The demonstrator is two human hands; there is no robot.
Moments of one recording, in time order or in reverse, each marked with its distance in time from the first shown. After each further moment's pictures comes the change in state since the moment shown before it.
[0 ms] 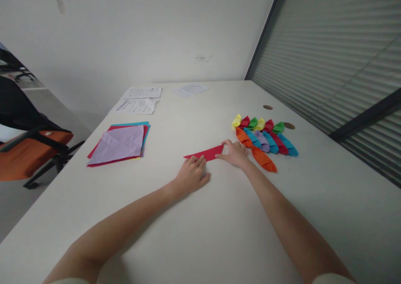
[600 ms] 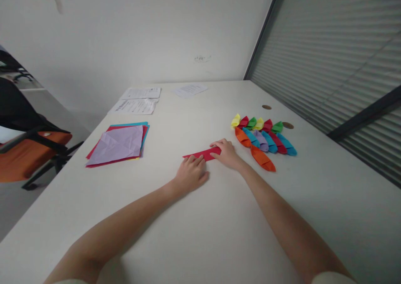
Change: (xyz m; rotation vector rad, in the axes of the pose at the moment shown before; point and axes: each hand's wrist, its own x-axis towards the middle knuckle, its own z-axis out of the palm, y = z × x) left_hand 0.001 0.003 -0.003 0.061 0.008 -0.037; right_hand -0.001 -0.012 0.009 0.206 0.076 -0.382
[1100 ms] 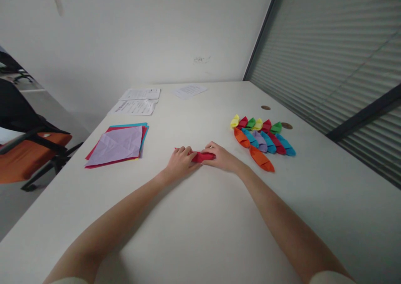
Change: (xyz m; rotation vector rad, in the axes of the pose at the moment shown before) left_hand 0.013 -0.041 -0.011 -0.022 0.036 -0.030; right_hand -0.003 -0.023 -0.018 0.282 -0.195 -0.359
